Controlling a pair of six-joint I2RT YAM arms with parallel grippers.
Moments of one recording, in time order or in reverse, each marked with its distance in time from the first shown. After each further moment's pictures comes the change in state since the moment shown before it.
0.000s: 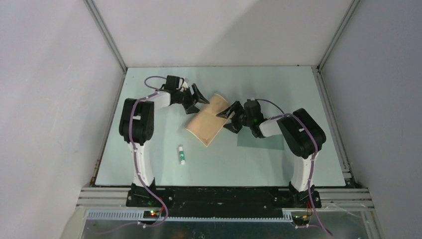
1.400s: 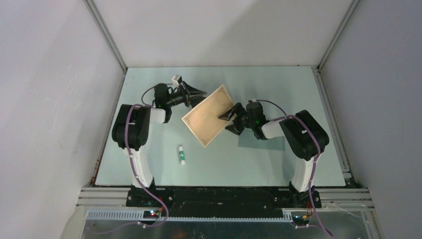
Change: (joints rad) left arm 0.041 -0.125 -0.429 1.216 0.299 -0.859; right arm -0.014 -0.044 -0.053 -0.002 -0.019 -0.051
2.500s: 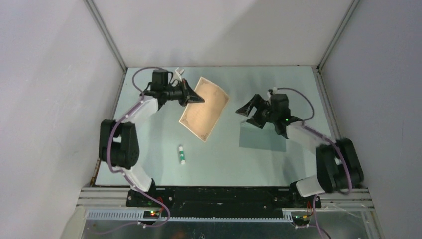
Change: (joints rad) left arm -0.034 -0.257 0.235 -1.201 -0.090 0.877; right arm -0.149 -0.372 -0.044 -0.368 -0.048 -0.291
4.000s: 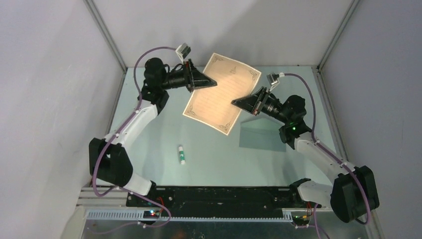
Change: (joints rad) left arm -0.138 -0.249 0.029 0.601 0.206 -0.517; right arm 0.053 -0.350 -0.023 0.515 -0.307 0.159
